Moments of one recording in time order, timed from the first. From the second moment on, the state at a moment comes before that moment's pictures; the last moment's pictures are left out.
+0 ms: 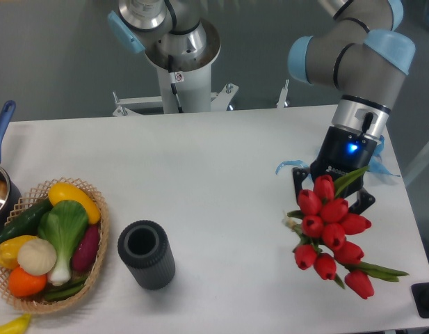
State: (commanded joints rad) arm 2.76 -1.95 -1.53 -0.76 0.95 0.85
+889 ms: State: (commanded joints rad) arm 2.73 -1.92 -1.55 -0.88 1.30 0.94
